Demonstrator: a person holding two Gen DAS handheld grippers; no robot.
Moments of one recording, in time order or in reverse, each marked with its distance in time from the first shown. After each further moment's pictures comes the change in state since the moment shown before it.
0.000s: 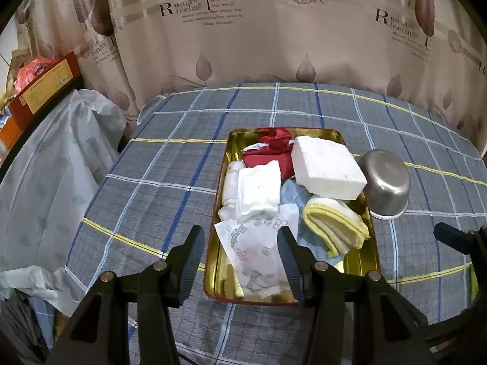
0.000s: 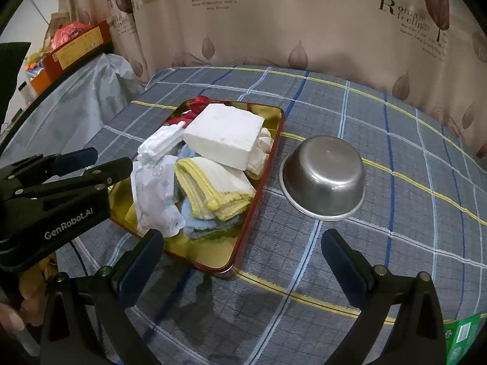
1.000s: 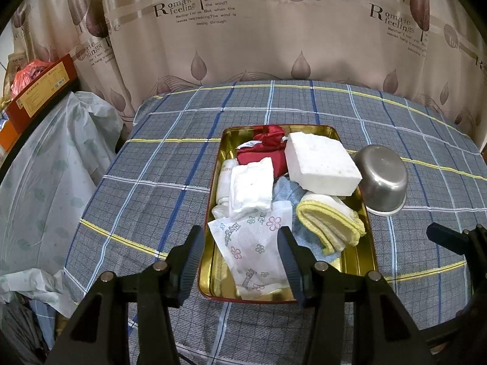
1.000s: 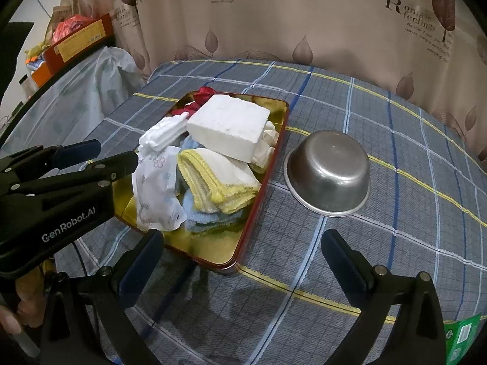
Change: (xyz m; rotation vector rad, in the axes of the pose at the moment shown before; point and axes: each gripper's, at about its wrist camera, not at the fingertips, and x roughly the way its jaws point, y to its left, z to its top) left arm 0.002 -0.006 -0.002 0.018 0.006 -0.005; right arm 0.005 0.003 -0.003 -0.016 0.021 0.001
